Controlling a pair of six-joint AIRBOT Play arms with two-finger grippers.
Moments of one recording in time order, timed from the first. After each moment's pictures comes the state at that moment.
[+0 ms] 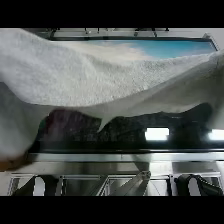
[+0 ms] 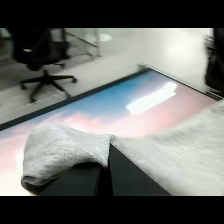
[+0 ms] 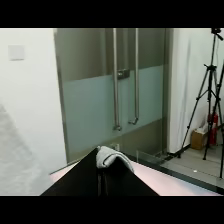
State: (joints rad) left arm 0.66 -0.55 1.42 -2.87 1.46 2.23; right arm -0.43 -0.45 1.04 0.05 1.13 0.62
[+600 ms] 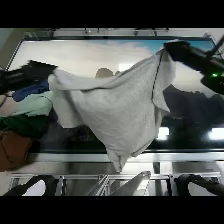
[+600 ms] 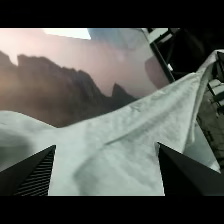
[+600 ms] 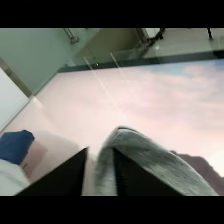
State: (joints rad) left arm 0.25 -1.24 1.05 -2.87 1.19 2.36; right arm -0.06 -1.33 1.13 0.03 0.73 0.37
